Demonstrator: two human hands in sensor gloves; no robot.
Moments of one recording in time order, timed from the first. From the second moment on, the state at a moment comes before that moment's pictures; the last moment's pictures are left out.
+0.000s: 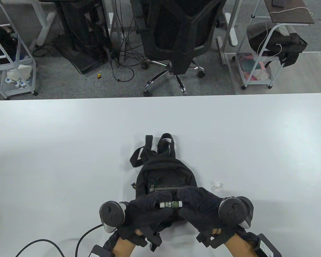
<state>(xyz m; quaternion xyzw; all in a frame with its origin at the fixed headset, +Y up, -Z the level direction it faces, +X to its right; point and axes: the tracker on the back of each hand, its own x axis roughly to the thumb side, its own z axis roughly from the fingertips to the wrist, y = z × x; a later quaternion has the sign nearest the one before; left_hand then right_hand) -0.122 -0.720 -0.178 0.07 -0.27 0.60 0.75 0.142 -0.700 -0.178 0.26 -0.08 0.86 0.43</state>
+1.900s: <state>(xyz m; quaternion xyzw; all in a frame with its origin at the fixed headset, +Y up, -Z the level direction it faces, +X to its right) -0.120 -0.721 -0.178 0.07 -0.28 0.60 0.75 0.142 -0.701 -0.178 0.25 -0.08 0.87 0.41</state>
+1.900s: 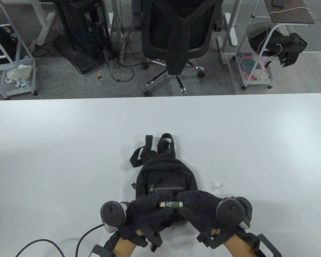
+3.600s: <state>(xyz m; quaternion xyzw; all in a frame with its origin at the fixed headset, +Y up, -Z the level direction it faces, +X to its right) -0.119 -0.722 -0.178 0.06 -0.28 0.59 0.75 0.148 -0.705 -0.187 0.26 -0.03 0.86 0.44</state>
